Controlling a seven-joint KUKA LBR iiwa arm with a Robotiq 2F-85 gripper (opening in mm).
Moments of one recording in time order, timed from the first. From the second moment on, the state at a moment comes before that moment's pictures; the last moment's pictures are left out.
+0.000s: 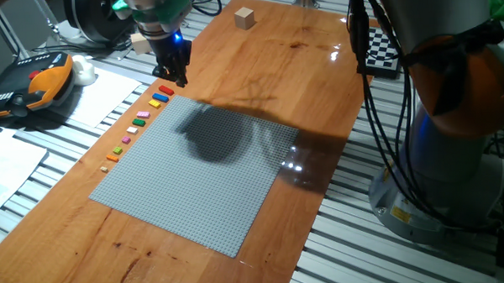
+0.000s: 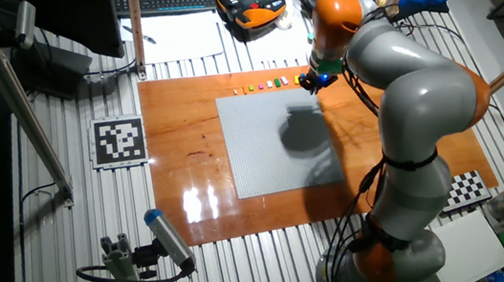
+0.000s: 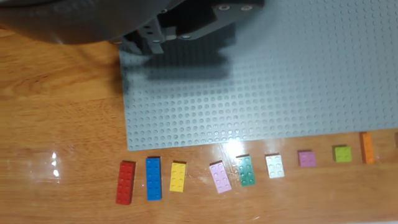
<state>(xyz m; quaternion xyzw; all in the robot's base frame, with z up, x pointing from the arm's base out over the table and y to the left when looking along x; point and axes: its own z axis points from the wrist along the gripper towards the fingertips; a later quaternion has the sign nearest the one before) 0.606 -0.026 0.141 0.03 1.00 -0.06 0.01</state>
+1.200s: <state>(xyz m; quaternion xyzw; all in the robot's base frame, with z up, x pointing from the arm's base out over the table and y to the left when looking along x) 0.678 -0.050 0.091 0.05 1.00 -0.02 0.01</state>
